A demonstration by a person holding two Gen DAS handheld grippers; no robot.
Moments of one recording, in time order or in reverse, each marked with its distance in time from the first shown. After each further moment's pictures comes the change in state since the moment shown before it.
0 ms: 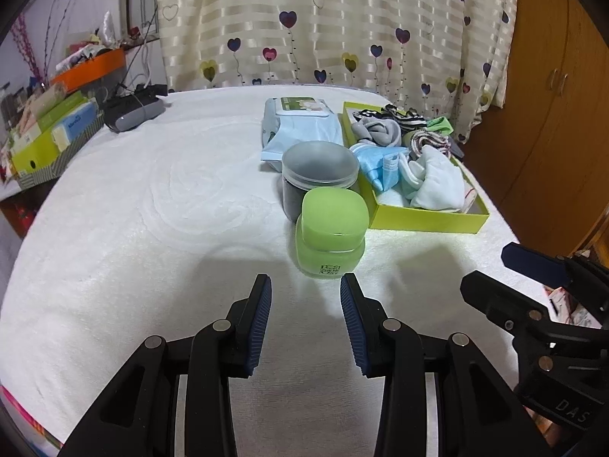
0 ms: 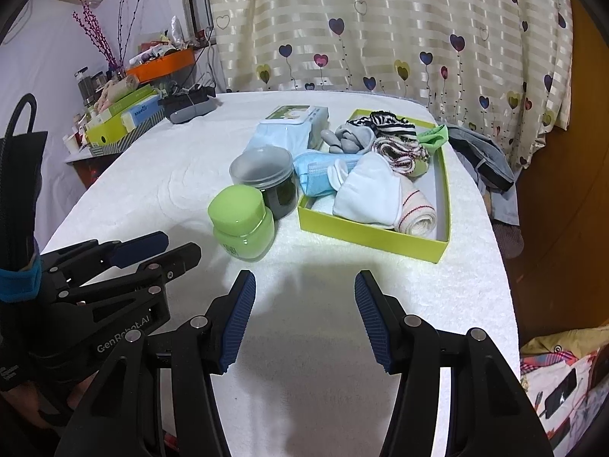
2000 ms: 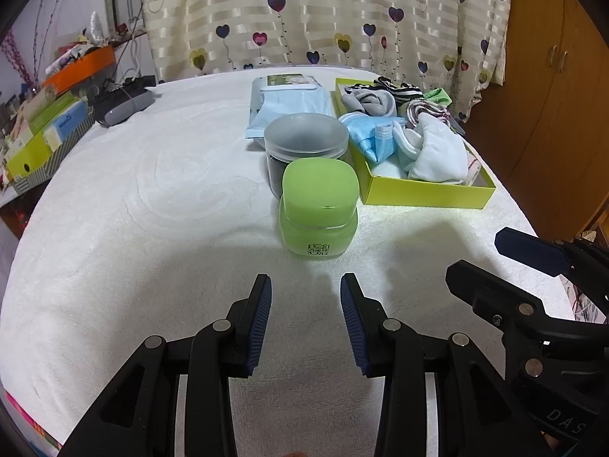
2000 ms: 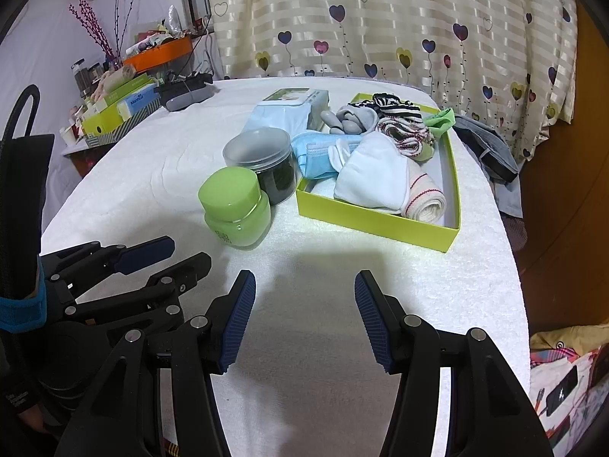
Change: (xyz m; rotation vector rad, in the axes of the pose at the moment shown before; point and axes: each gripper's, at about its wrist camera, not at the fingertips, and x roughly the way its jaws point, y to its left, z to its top) left arm 0.018 -0.014 -0.010 0.043 0.051 0.010; right arm 0.016 0.003 -0.006 0.005 0.035 -0.004
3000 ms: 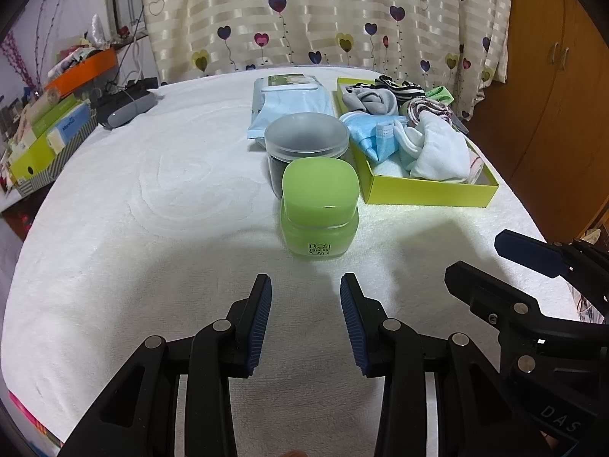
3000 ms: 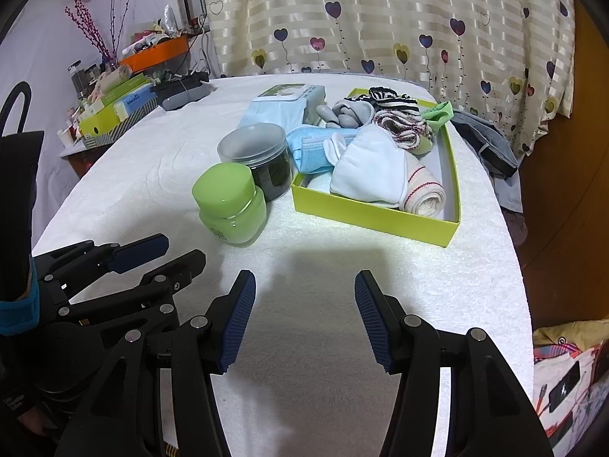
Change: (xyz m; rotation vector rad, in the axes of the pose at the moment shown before) left arm -0.001 0.002 0.002 0.002 0.004 0.009; right arm 0.003 -0.001 -0.003 0.014 0.010 -0.004
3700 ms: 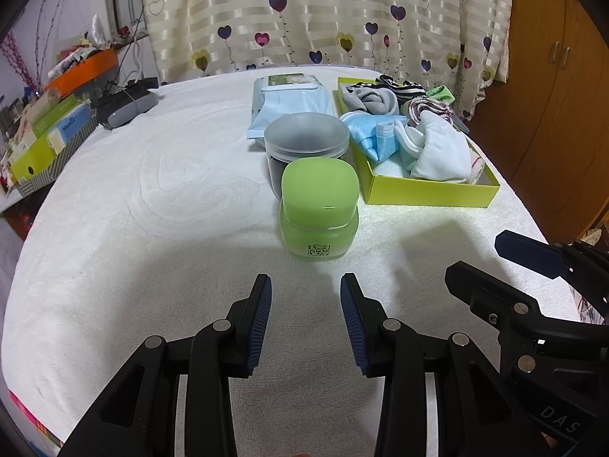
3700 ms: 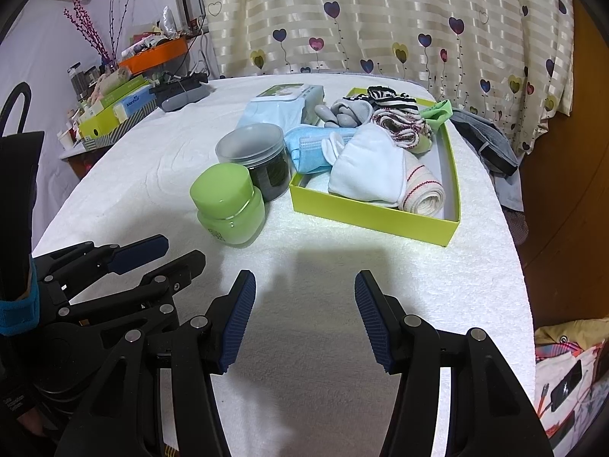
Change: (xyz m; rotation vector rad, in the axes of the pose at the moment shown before) left arm -0.001 -0.001 0.001 0.000 0.002 0.005; right arm 0.001 0.000 0.000 0.001 -0.001 -0.001
